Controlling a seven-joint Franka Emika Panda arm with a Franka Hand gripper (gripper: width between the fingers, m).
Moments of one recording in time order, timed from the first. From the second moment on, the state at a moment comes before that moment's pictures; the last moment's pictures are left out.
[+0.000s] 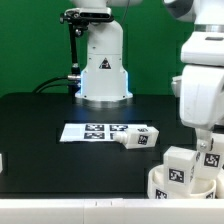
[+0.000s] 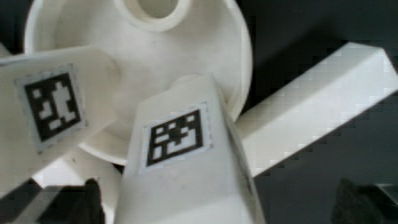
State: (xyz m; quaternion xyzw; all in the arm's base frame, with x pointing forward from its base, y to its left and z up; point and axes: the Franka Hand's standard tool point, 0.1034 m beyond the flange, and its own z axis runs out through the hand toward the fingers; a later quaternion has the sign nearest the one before) arm 0.597 0.129 0.079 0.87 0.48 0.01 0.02
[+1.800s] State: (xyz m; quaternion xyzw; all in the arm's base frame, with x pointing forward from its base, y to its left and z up) arm 0.595 0.126 0.075 0.93 -0.37 0.01 0.00
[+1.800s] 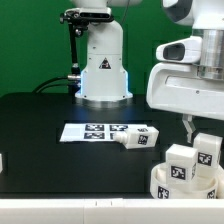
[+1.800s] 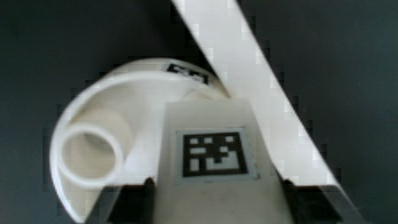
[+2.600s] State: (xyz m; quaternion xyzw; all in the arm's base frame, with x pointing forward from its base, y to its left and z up) arm 0.601 0.121 0.075 0.68 -0.73 0.01 -0.08
